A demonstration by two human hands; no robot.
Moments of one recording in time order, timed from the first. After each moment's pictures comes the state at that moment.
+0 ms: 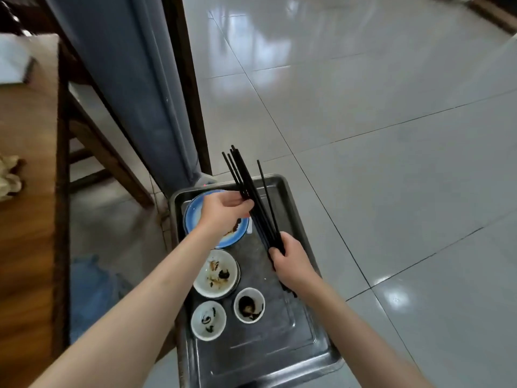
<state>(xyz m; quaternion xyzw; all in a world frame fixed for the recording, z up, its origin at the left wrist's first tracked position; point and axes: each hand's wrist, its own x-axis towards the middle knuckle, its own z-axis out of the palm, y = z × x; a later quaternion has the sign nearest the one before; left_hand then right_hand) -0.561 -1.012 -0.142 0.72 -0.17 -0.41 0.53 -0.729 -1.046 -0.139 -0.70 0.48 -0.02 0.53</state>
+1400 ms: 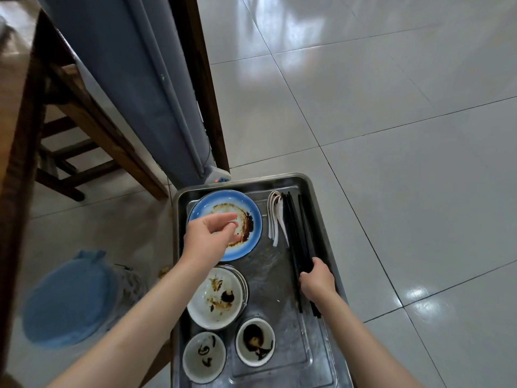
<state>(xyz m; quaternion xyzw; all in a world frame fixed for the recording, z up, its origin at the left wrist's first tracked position) -0.557 -1.001 -0.184 0.78 -0.07 -0.37 0.51 -0.734 -1.108 -0.282 -0.62 0.64 0.12 0.44</state>
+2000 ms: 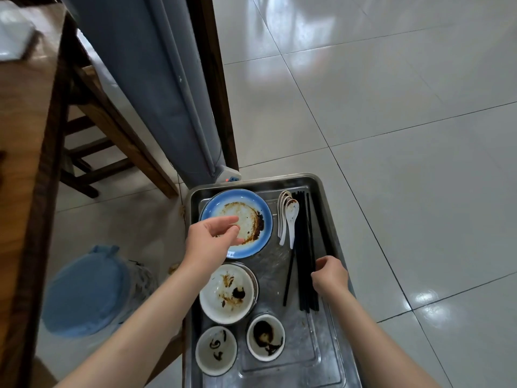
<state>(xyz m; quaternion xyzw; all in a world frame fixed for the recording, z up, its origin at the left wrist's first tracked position) -0.553 -0.982 -0.179 0.78 -0.07 -0.36 0.50 -0.730 -1.115 -0.281 -0.63 0.66 0.11 0.40</state>
